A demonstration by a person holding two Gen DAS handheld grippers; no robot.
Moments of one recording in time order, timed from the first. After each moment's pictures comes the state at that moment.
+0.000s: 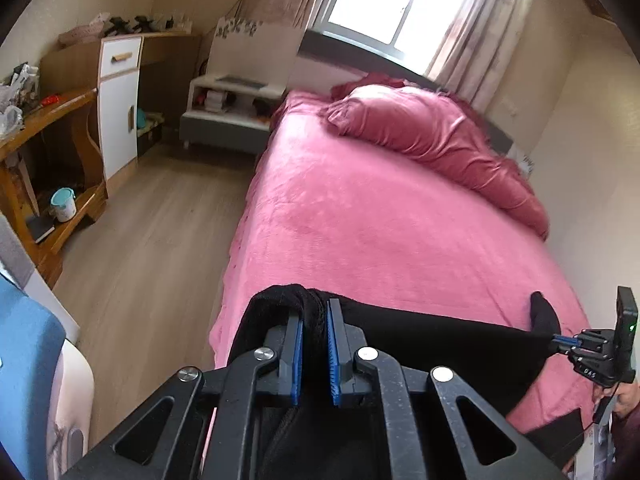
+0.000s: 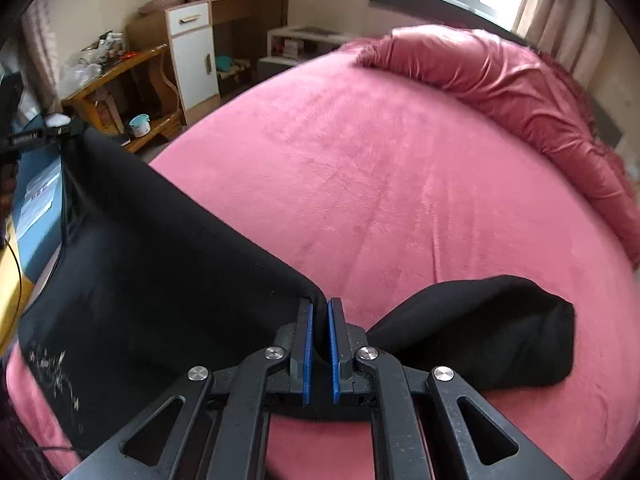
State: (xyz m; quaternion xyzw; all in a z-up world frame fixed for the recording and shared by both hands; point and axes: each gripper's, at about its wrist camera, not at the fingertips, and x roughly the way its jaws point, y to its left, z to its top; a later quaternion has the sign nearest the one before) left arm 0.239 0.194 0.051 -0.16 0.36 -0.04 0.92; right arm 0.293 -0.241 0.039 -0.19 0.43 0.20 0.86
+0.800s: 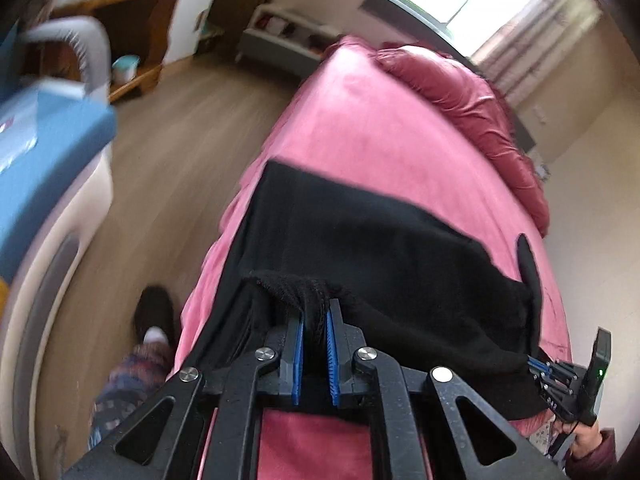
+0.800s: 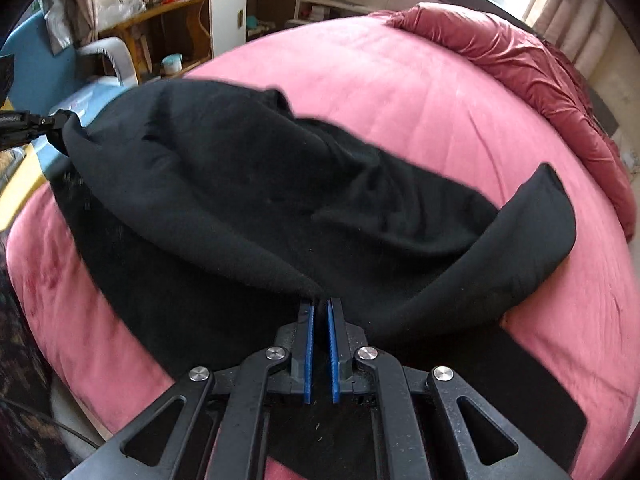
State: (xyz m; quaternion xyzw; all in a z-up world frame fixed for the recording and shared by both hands) left arm 0.012 0.187 -0.057 -0.28 0.45 0.00 0.85; right arm 0.072 -0.253 -0.055 -0.22 0.47 0.19 0.83
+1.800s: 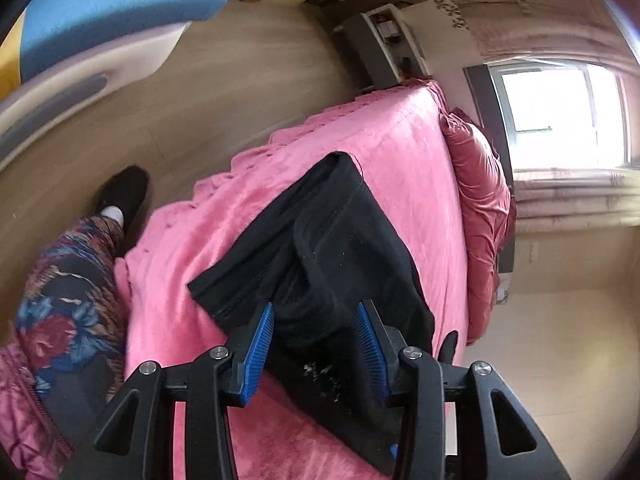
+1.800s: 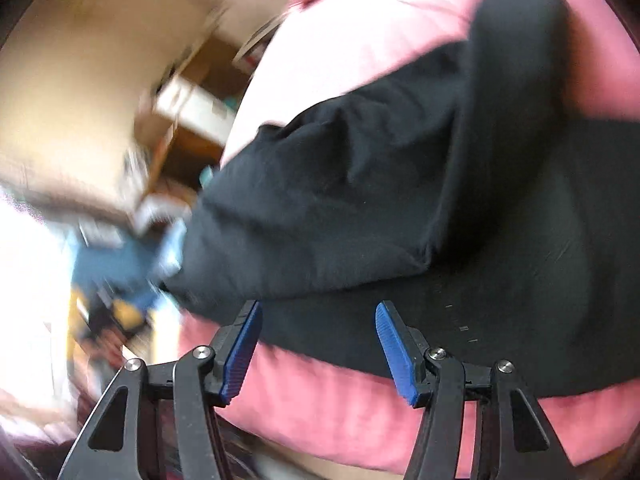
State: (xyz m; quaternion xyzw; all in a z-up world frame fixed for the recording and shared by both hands) left arm -0.021 0.234 -0.078 -0.56 0.42 0.04 0.71; right arm 0.031 -0.337 -0.067 0.27 0.52 0.23 0.77
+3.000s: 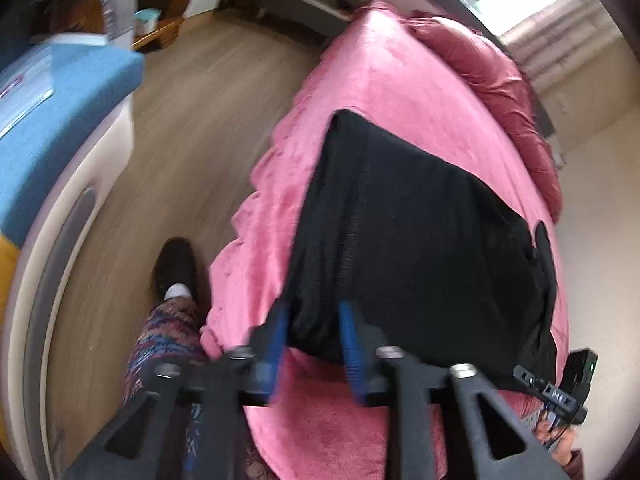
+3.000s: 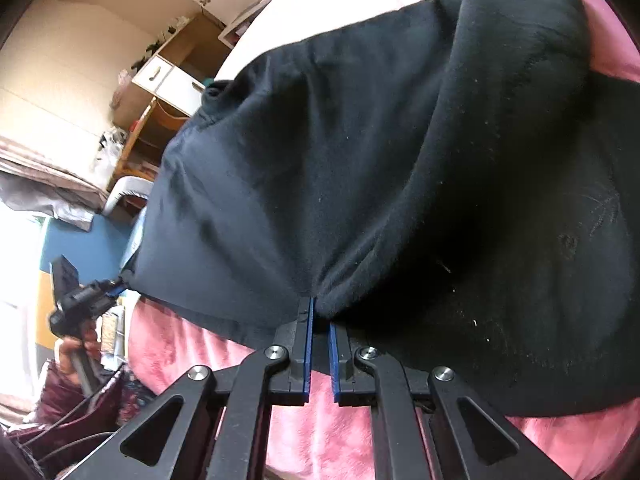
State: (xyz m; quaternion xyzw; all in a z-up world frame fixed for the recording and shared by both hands) left arm 0.003 0.240 -0.080 -0.29 0.52 0.01 0.80; right arm 0.034 -0.297 -0.106 0.18 0.55 0.22 0.79
